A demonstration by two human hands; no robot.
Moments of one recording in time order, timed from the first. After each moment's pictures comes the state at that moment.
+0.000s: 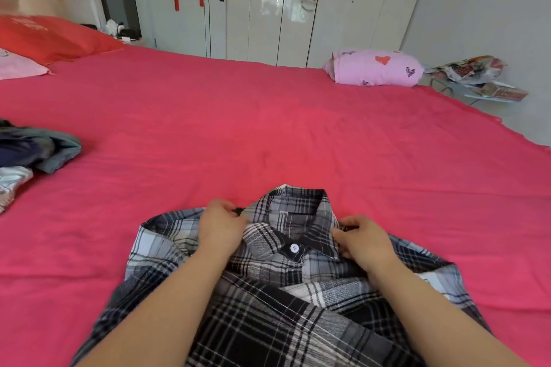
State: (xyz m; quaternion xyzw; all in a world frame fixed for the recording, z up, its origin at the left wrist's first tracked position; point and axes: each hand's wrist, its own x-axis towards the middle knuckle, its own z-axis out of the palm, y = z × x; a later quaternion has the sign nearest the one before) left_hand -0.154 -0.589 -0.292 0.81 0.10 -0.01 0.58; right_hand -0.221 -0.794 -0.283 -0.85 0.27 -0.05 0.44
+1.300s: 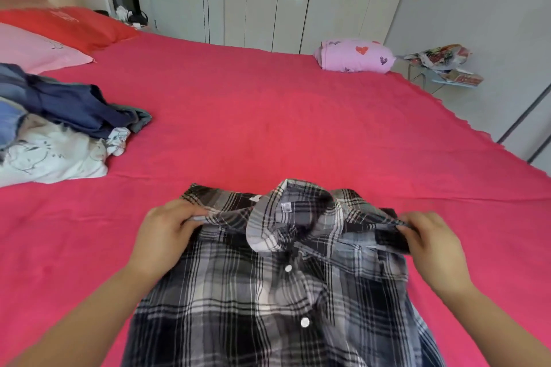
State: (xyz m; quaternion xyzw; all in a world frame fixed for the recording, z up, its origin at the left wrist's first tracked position) left_hand -0.413 -0.398 -0.225 0.89 -0.26 0.20 0.33; right_hand -0.540 -0.795 -0.197 -0.95 0.14 -0.26 0.13
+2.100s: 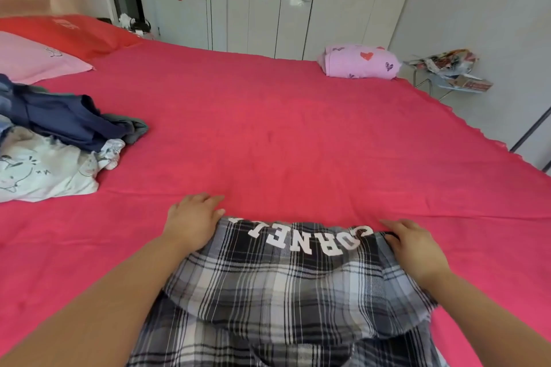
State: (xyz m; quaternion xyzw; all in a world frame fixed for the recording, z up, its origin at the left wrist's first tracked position) left_hand -0.329 -0.451 -0.229 0.99 -0.15 -0.01 0.08; right_hand -0.462 -0.822 -0.233 -0.98 0.18 -0.07 0.10
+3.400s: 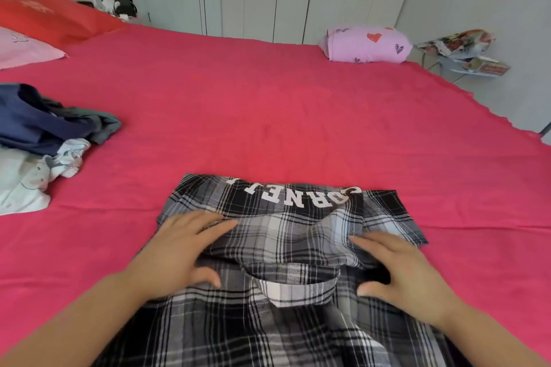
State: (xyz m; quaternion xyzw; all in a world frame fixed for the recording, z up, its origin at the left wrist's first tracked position) left_hand -0.288 -0.444 -0.276 0.90 -0.42 0.10 0.04; right_hand -0.420 -0.813 -0.265 -0.99 -0.05 -0.02 0.09
